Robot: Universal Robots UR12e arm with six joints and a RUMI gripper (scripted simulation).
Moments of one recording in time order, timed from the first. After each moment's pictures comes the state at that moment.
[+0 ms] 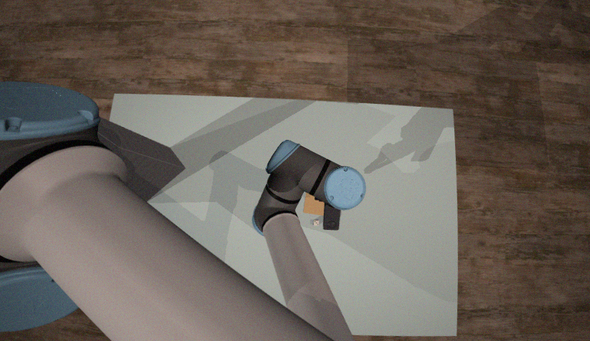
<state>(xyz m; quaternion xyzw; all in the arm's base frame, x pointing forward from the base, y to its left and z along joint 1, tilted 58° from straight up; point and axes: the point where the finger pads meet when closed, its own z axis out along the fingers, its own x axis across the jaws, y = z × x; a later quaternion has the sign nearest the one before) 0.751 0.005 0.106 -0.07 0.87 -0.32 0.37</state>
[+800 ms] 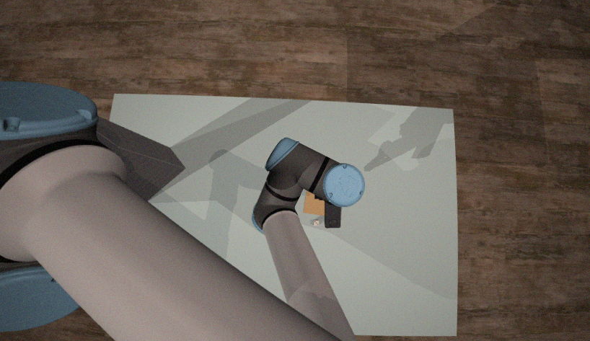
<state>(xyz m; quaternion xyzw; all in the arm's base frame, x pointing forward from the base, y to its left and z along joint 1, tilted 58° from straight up) 0.752 0.010 0.103 -0.09 0.87 -0.33 0.36</state>
